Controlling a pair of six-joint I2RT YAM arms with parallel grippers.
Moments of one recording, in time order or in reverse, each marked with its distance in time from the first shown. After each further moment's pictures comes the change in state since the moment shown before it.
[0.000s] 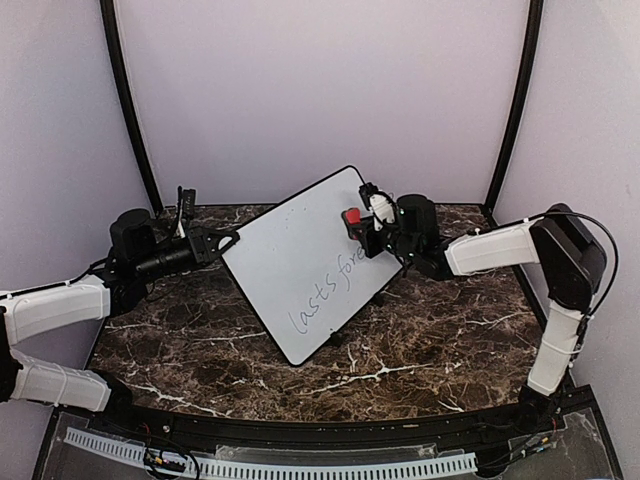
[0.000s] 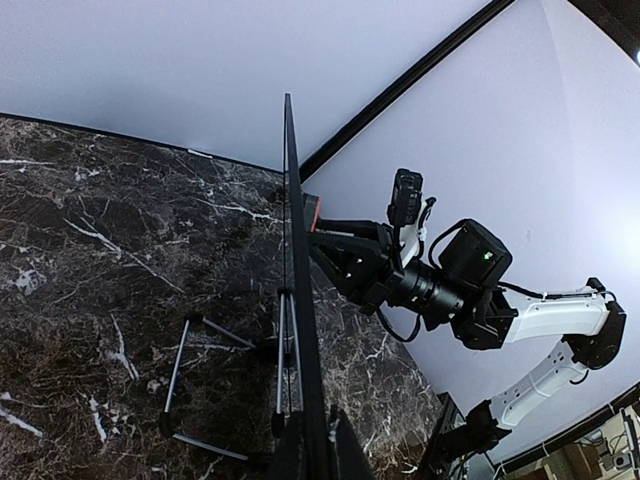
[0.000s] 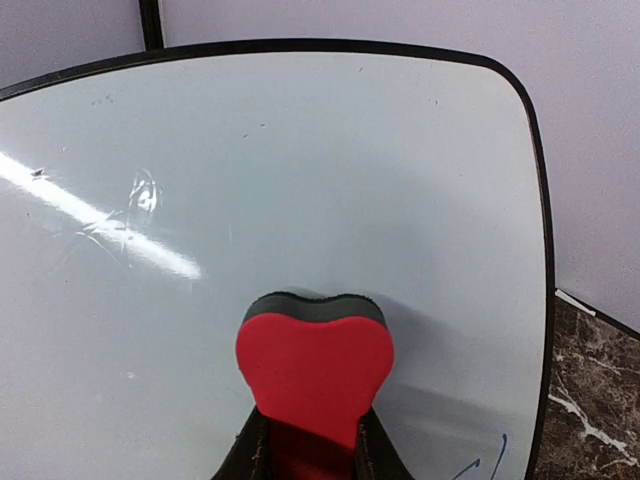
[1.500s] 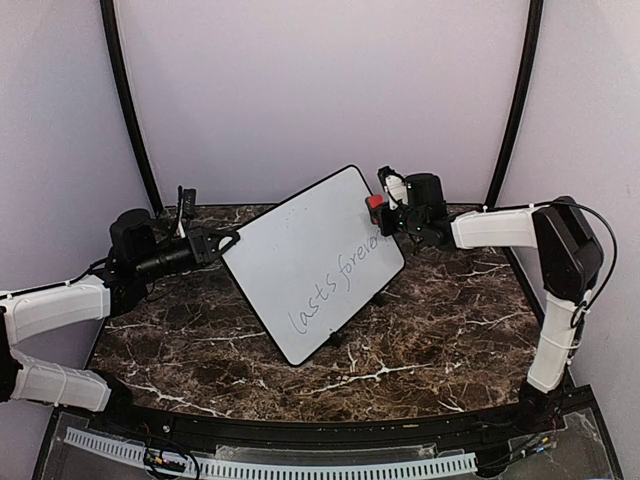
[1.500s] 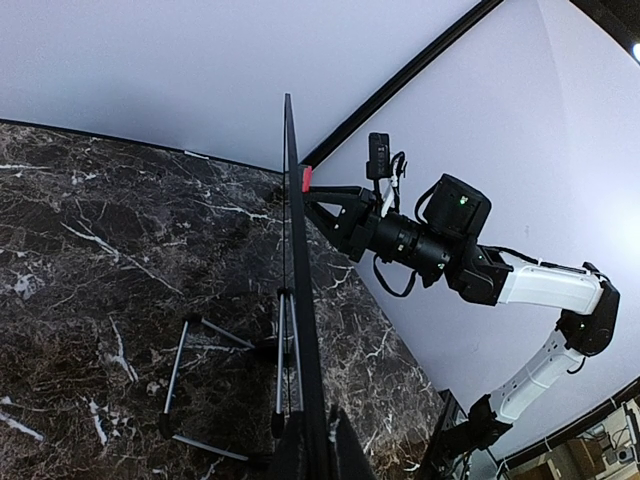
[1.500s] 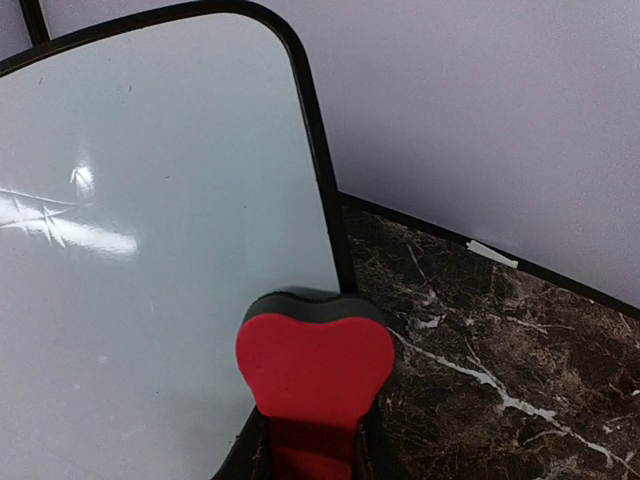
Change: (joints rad) left arm 0.000 0.000 0.000 0.006 0.008 0.002; right arm -0.128 0.043 0.168 -0.242 0.056 0.031
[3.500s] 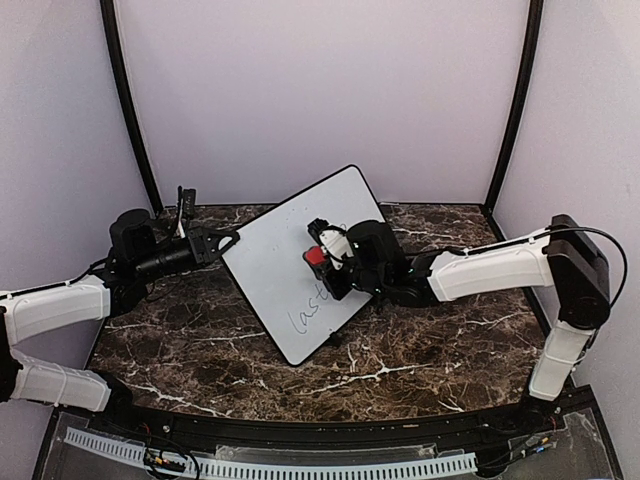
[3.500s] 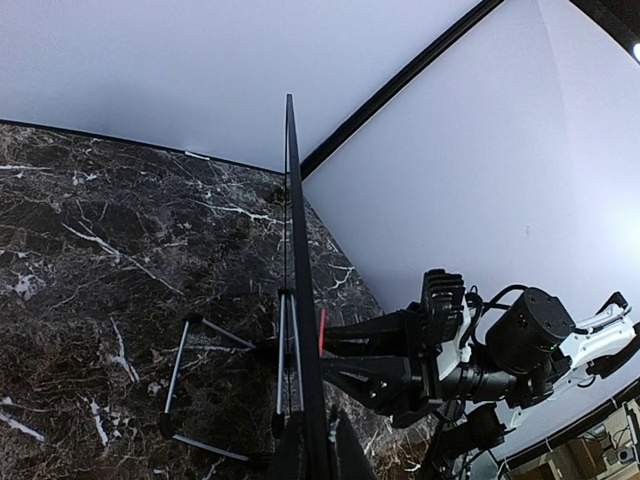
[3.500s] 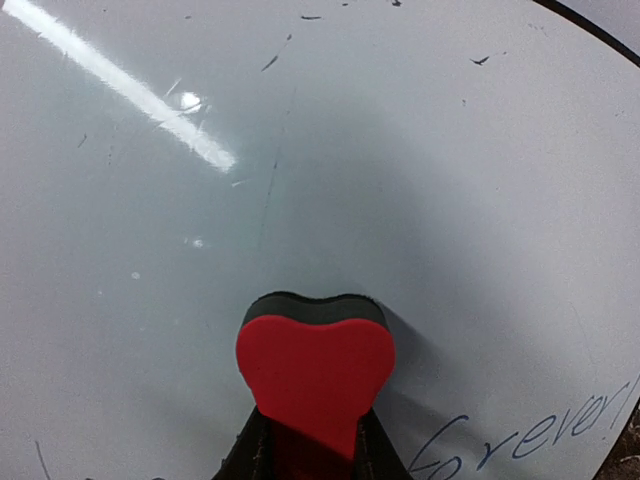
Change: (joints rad) left arm 0.000 0.000 -0.002 0.002 -0.002 -0.001; right arm 0.445 -0.113 -0.147 -0.041 0.179 -0.060
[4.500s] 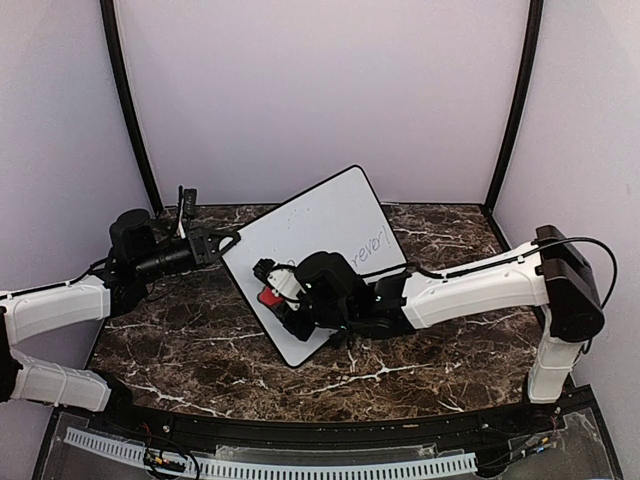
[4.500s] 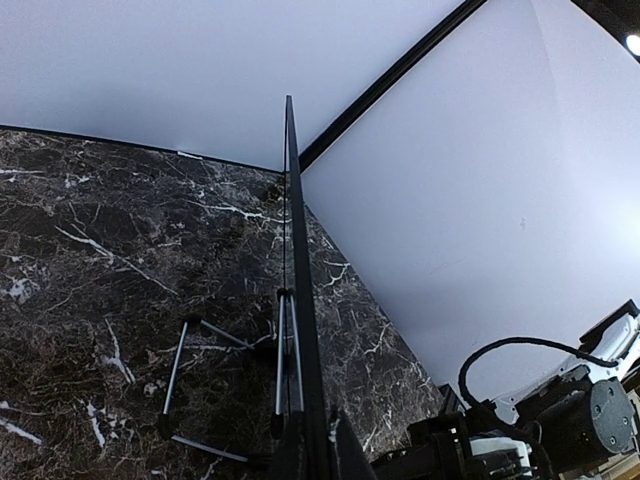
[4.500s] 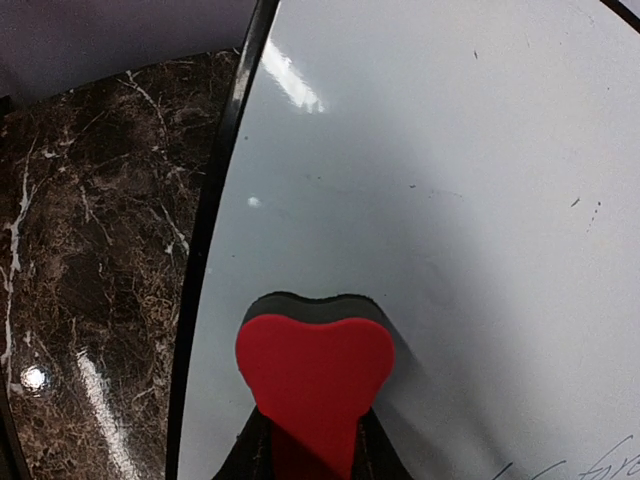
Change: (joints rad) left arm 0.000 0.000 -0.002 0.008 0.017 0.014; right arm 0.253 0.067 0.134 -0.144 0.056 -0.011
